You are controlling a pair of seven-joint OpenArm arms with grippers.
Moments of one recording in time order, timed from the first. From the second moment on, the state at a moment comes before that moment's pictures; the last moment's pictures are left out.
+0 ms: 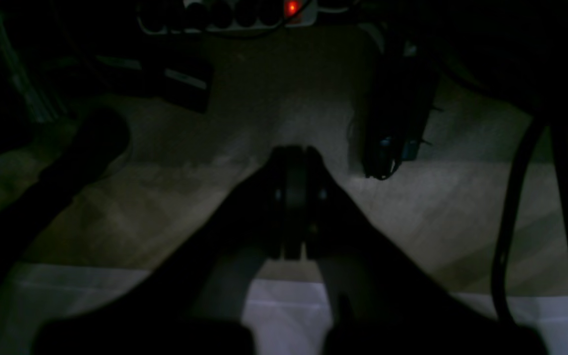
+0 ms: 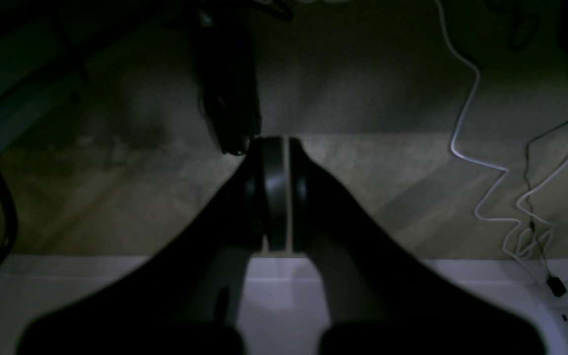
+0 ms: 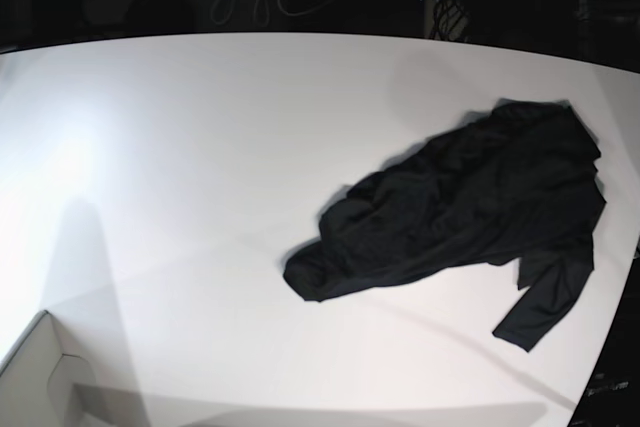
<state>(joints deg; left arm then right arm) 6.6 -3.7 4.2 9.9 -2.2 0.1 -0.1 -10.4 -0.1 2.3 15.7 0.0 -0.2 -6.6</state>
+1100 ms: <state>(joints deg) 6.5 -4.2 4.6 10.1 -2.2 0.0 -0.3 -8.6 2.1 2.3 15.7 0.0 -0.2 -6.8</state>
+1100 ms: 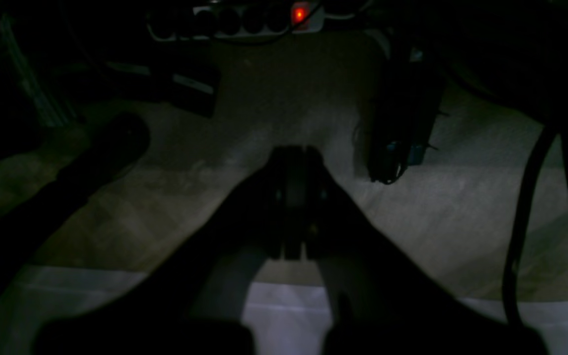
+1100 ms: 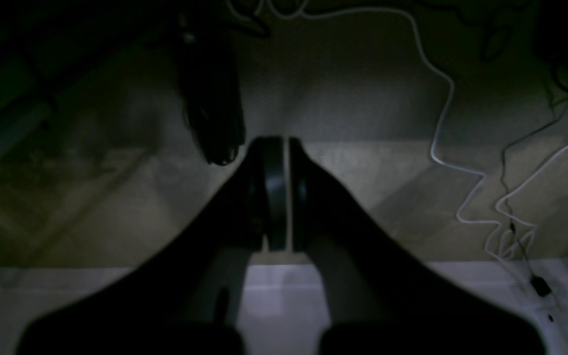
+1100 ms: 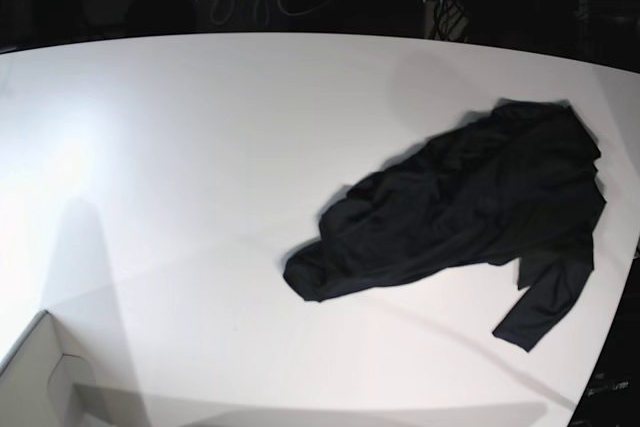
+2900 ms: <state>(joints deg) 18.9 -5.4 4.3 30.1 -2.3 -0.1 0.1 -18.7 2.6 2.5 29.2 0.0 -0.2 -6.8</state>
